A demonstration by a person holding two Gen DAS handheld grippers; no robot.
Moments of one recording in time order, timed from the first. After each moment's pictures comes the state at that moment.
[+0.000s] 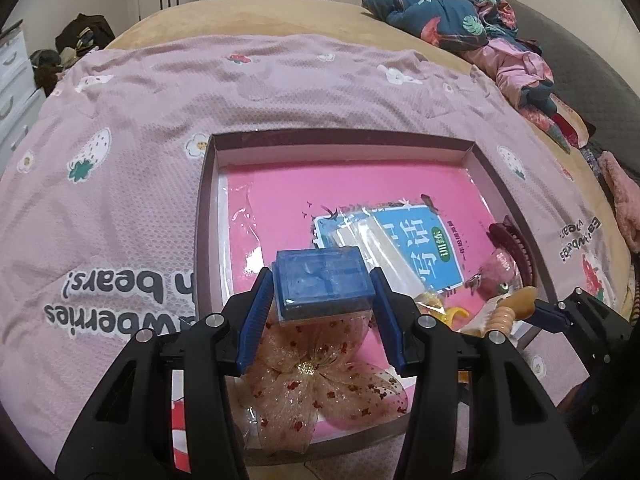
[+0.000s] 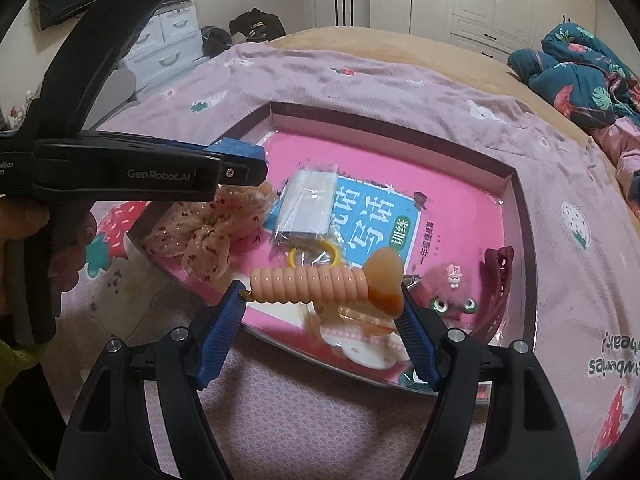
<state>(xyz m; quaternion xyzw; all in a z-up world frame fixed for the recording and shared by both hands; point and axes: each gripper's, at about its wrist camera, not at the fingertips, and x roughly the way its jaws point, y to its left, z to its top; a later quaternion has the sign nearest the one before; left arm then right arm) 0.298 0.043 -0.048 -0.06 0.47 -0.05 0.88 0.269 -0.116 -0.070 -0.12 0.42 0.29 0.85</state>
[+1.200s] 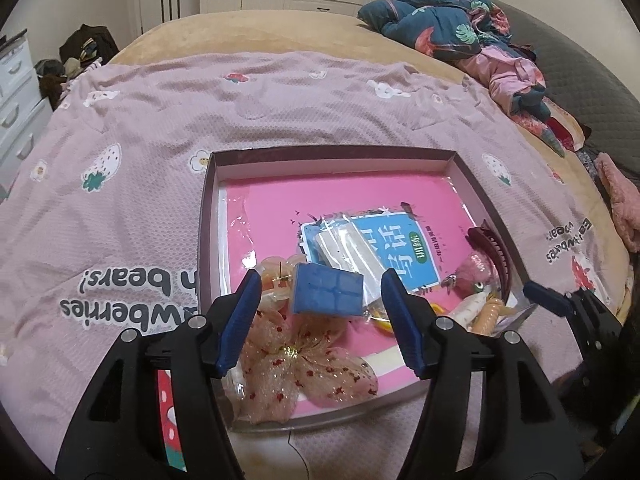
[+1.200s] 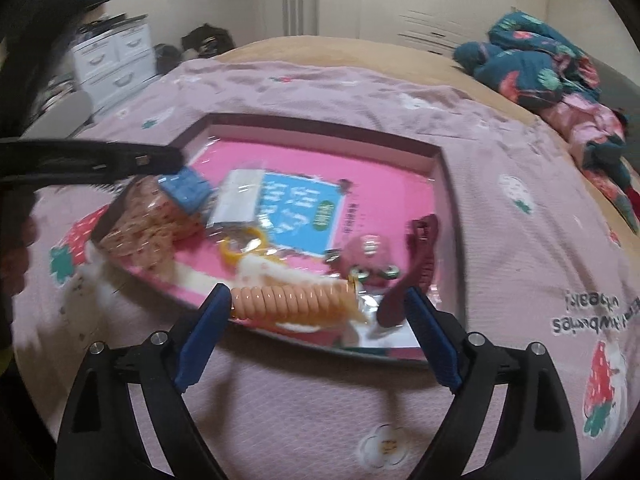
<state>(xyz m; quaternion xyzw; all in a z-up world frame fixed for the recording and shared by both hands) 0.278 0.031 -0.020 -0.06 0.45 -0.05 0.89 0.269 -0.164 -0.067 -0.09 0.41 0.20 0.89</state>
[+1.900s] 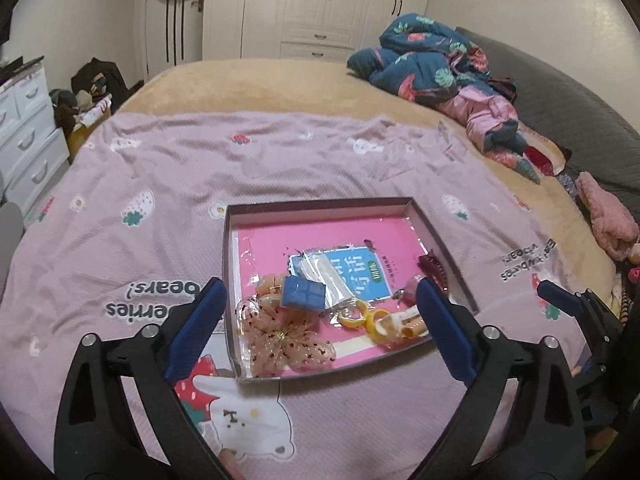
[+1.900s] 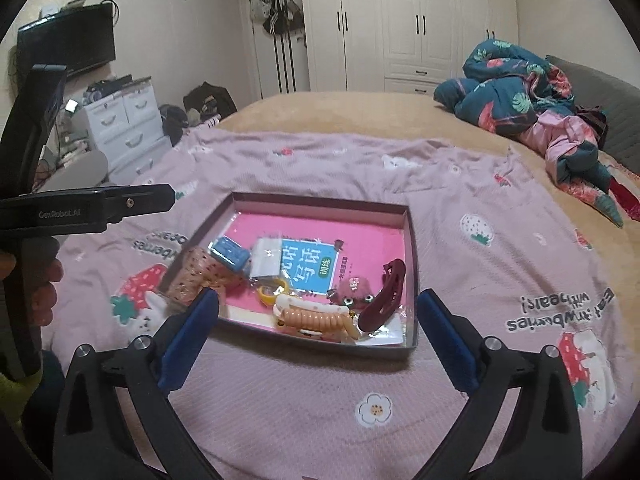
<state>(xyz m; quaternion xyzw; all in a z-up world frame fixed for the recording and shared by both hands) 0.208 0.024 0.060 -0.06 0.37 -0.05 0.92 0.193 -0.200 0.026 -0.03 0.32 0.22 0.92</state>
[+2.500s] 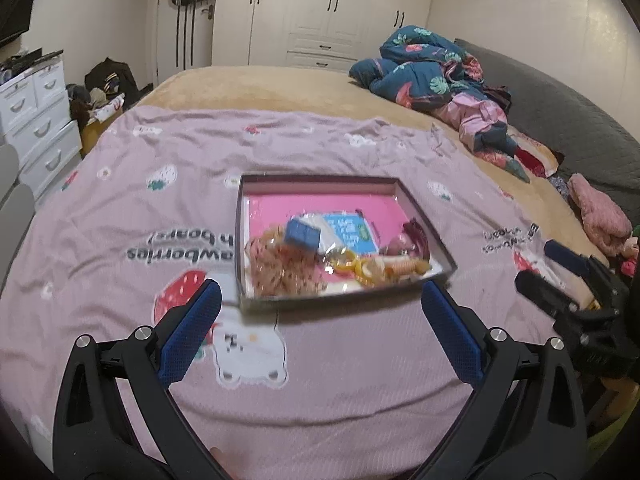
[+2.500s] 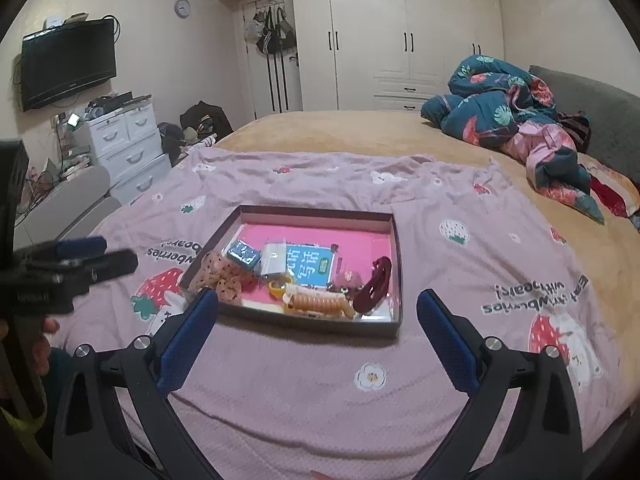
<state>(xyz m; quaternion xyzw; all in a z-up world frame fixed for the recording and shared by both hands) 0.122 0.021 0.052 -0.07 0.36 -0.04 0.93 0.141 -0.214 0.044 -0.02 0.30 0.20 0.93</state>
